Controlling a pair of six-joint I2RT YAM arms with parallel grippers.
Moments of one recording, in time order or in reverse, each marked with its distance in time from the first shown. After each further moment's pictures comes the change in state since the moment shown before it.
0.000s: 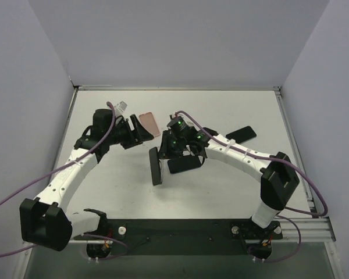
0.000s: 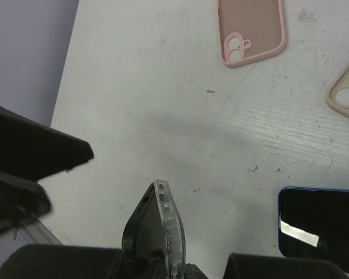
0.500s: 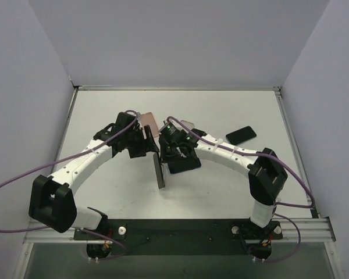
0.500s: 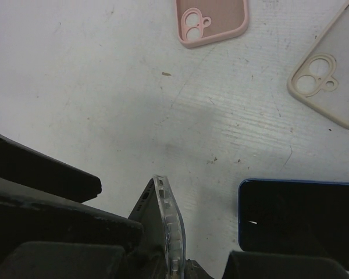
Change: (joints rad) left arm -0.203 0.170 0.073 -0.248 -0.297 0.008; right arm 0.058 0.141 0.102 -0.139 0.147 -0.061
